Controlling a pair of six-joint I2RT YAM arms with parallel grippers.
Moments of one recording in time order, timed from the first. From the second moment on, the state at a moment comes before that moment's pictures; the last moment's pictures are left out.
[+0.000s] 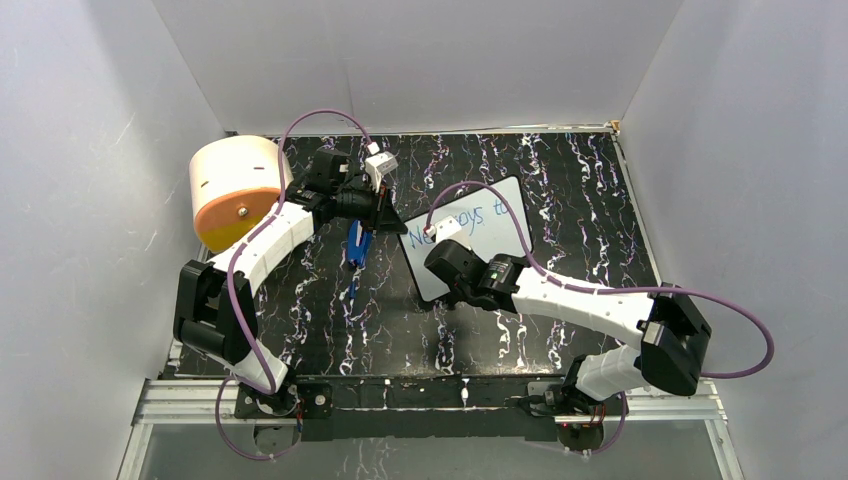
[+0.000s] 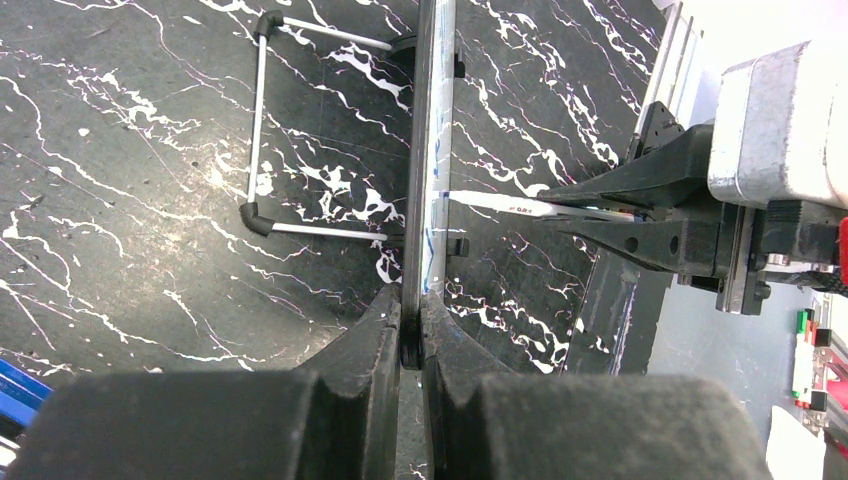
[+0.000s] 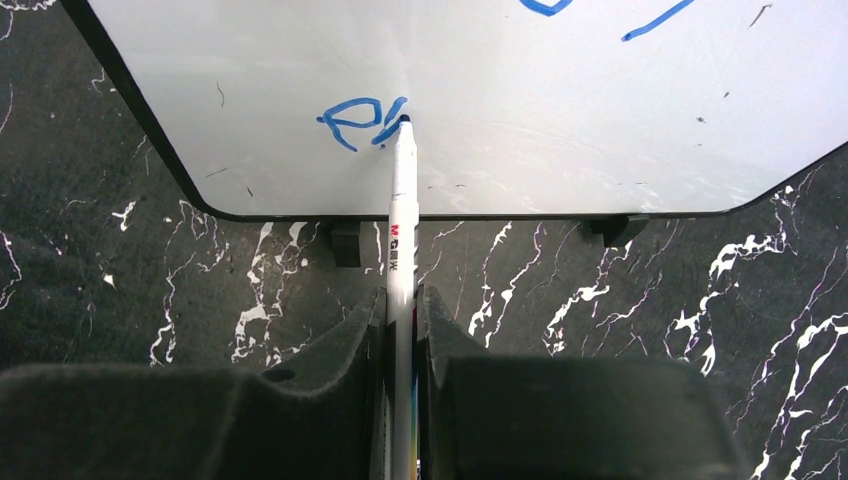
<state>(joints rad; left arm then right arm) -0.36 1.58 1.21 -0.39 0.85 0.05 1.09 1.38 1.01 -0.62 0.51 0.36</state>
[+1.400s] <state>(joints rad) -0.36 1.58 1.21 -0.39 0.85 0.04 1.06 1.38 0.96 -0.64 0.44 0.39</state>
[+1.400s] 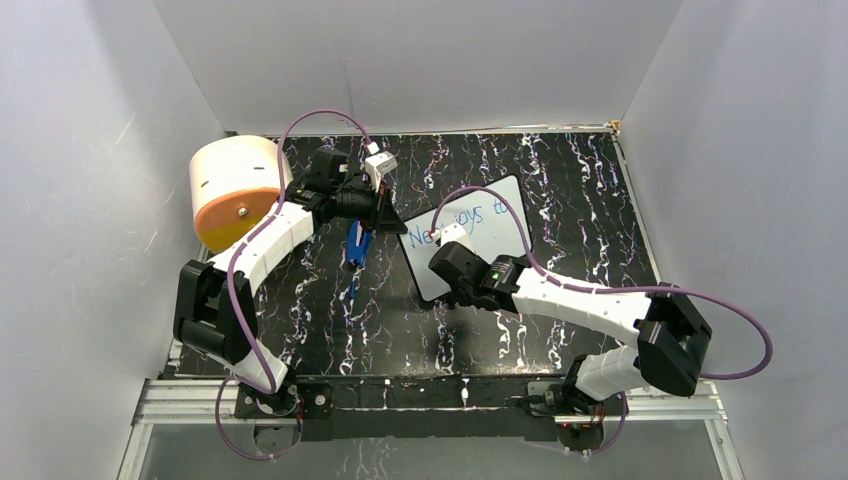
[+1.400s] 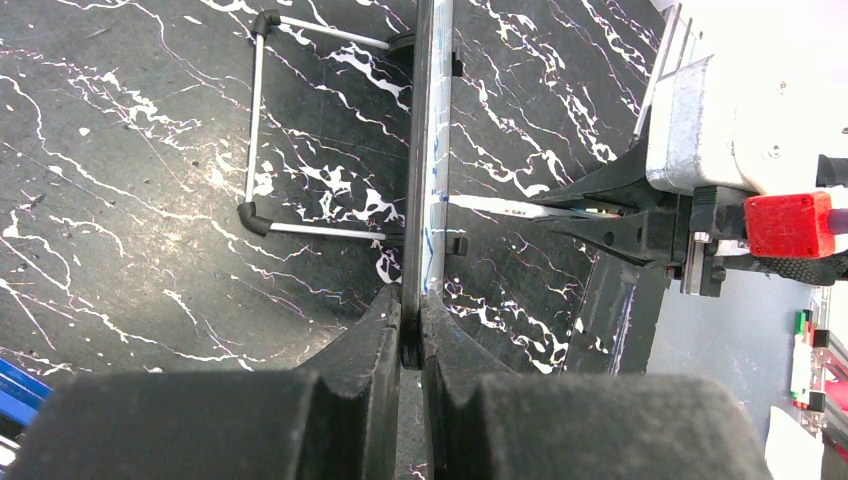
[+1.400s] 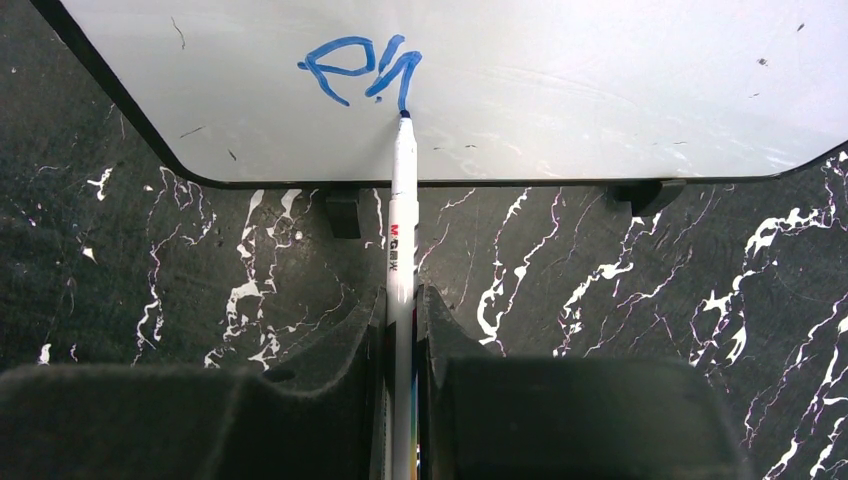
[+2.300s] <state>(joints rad) -0.36 1.58 1.21 -0.39 0.85 0.04 1.05 1.35 0.96 -0.58 0.49 0.37</state>
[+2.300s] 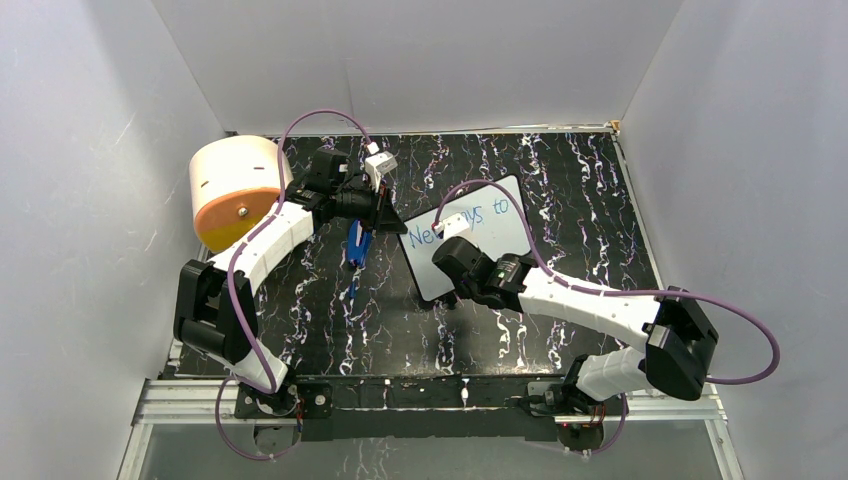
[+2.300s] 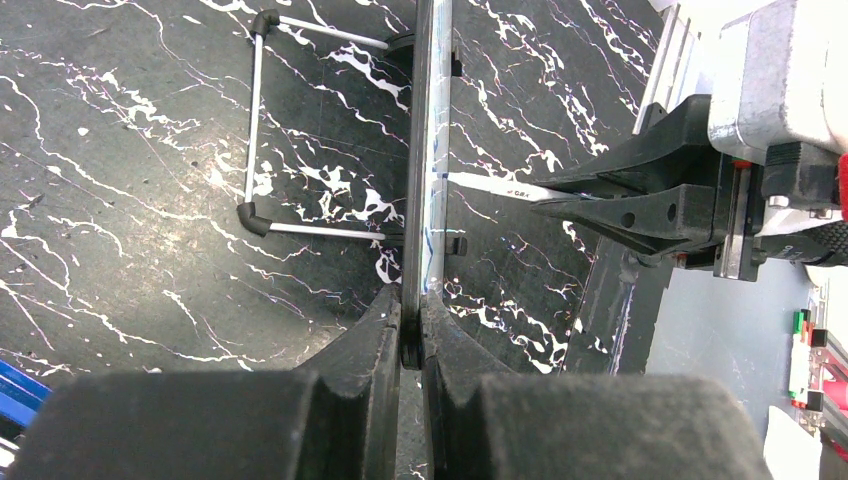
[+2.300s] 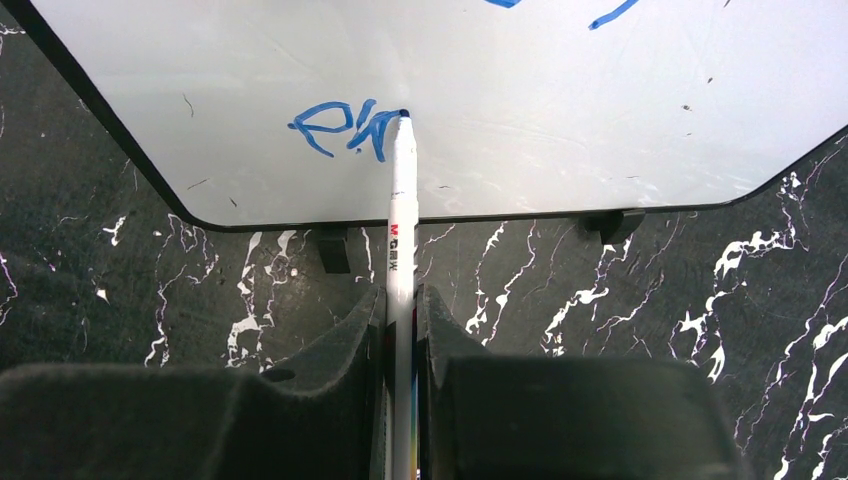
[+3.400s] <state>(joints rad) -0.36 1.58 1.21 -0.39 0.85 0.04 1.03 1.35 0.94 -0.61 0.45 0.39</state>
